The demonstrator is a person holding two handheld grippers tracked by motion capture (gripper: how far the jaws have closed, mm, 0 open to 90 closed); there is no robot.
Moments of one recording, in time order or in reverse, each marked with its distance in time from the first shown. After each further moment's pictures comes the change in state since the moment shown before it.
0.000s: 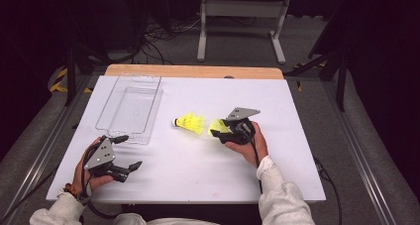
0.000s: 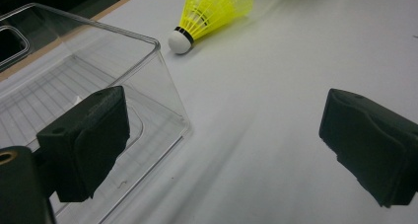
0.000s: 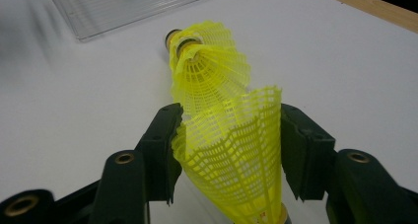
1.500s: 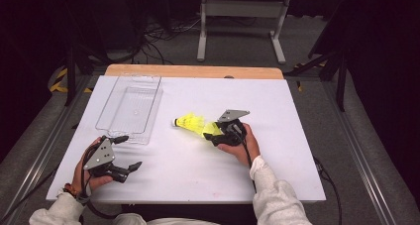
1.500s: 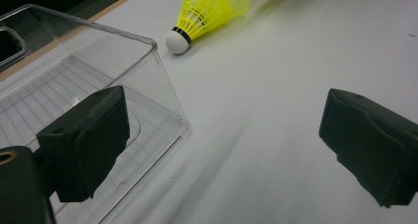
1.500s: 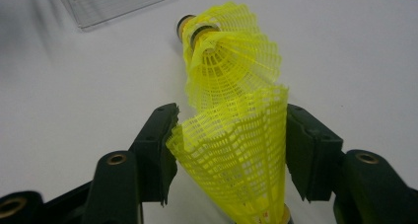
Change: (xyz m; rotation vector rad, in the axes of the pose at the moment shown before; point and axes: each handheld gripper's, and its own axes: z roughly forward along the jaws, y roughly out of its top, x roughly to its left) left arm 0.000 0.000 -0.001 -0.003 -0.006 0.004; right arm 0.008 -0.002 0.025 0.037 0.037 0.006
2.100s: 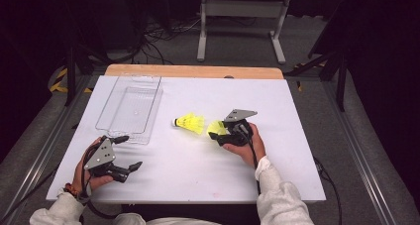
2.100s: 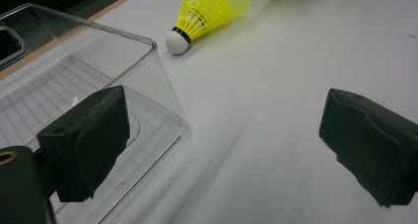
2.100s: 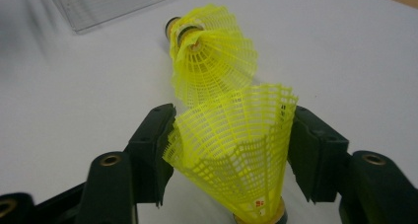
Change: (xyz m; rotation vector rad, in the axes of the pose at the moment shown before) left arm 0.000 0.000 0.001 0.006 -0.002 0.002; right arm -0.006 -0.004 -0.017 -0.021 -0.026 0.016
